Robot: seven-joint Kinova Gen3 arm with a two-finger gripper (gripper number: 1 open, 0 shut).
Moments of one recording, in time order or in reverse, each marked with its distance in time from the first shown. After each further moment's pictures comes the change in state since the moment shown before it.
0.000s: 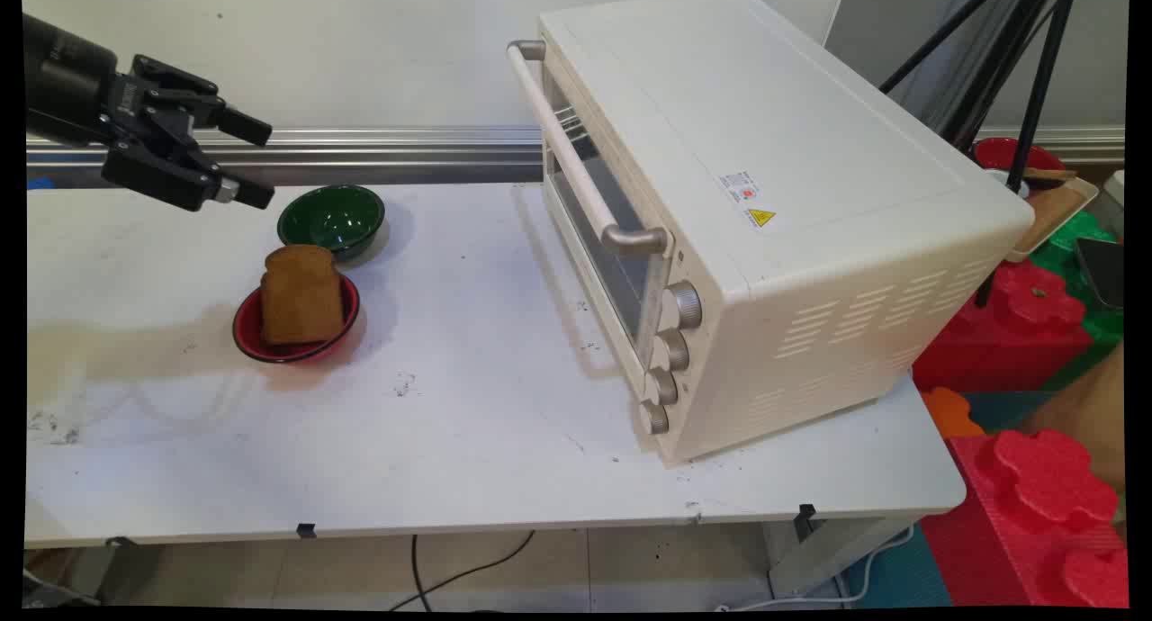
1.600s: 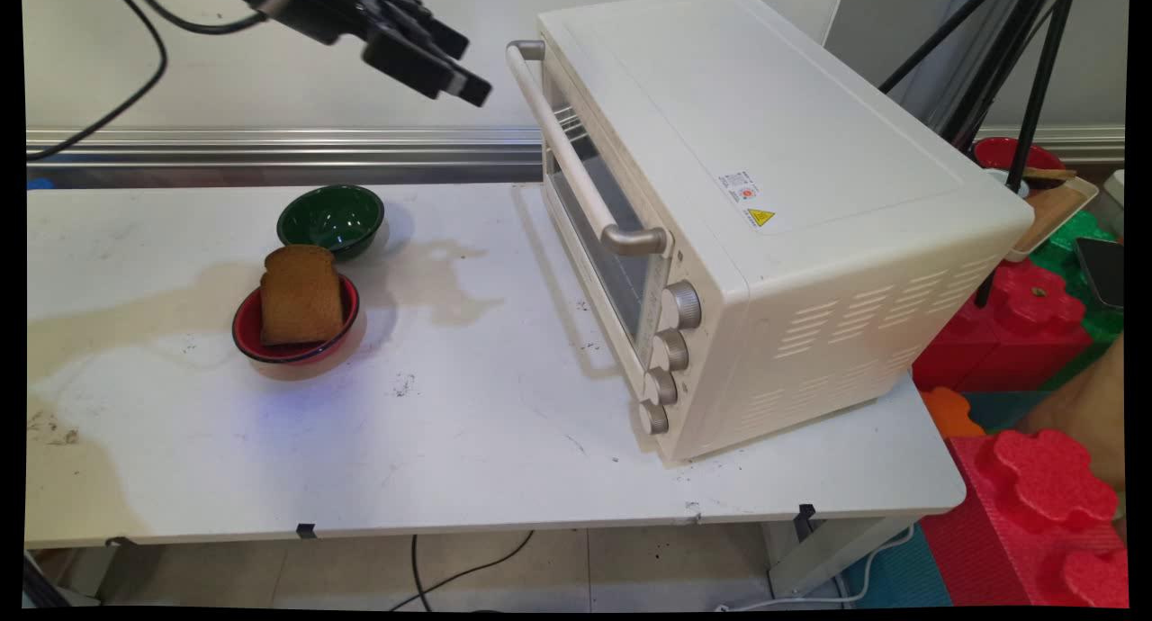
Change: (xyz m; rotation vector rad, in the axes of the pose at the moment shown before) arm 0.142 -0.027 0.118 -0.052 0.074 -0.012
